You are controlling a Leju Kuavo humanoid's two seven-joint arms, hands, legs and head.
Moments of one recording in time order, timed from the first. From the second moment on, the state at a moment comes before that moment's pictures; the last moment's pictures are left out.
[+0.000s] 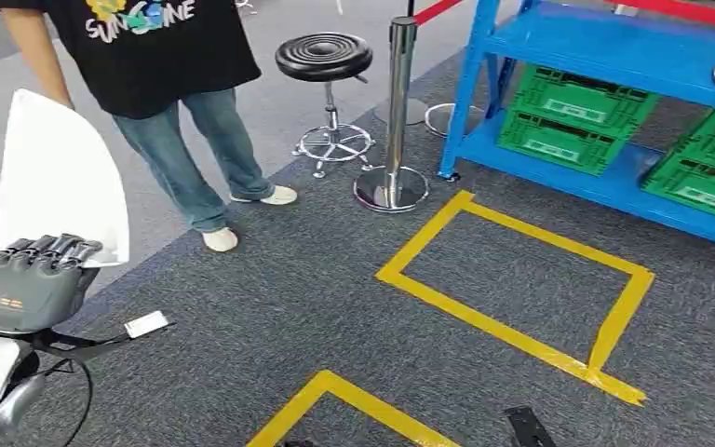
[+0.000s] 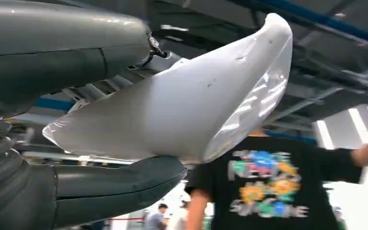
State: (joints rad) left arm -0.06 0.48 -0.31 -1.50 -1.52 0.57 0.16; right arm 0.01 -0.02 0.18 -0.42 0.12 -0.29 -0.08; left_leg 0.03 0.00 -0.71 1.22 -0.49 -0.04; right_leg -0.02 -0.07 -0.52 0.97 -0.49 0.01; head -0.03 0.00
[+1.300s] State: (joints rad) left arm -0.14 0.46 -0.32 -1.49 -1.53 0.56 0.15; right arm 0.00 -0.05 0.10 -0.34 0.15 -0.34 -0.13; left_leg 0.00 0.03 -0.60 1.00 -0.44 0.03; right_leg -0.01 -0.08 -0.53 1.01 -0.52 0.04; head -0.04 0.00
